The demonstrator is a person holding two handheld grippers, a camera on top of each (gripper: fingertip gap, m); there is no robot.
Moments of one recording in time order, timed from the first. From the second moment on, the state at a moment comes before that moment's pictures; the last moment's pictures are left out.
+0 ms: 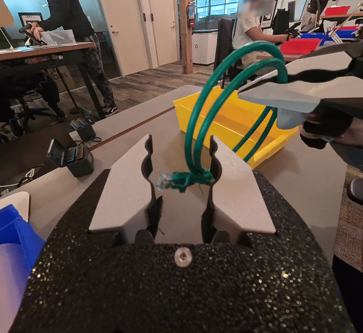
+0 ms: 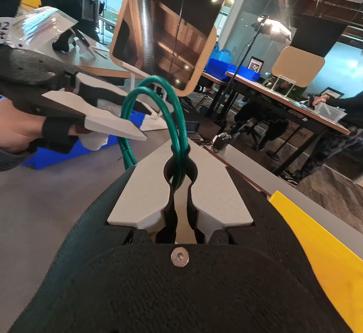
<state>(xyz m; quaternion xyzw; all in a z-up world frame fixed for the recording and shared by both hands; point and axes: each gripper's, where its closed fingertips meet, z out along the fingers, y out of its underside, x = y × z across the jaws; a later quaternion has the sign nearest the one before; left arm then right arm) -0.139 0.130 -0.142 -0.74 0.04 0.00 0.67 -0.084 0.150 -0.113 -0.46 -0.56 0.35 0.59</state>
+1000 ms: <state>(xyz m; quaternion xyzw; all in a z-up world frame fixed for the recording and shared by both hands) -0.155 0.111 -0.136 -0.76 0.11 0.17 0.62 -0.090 0.142 -0.160 -0.54 -0.63 0.31 0.47</state>
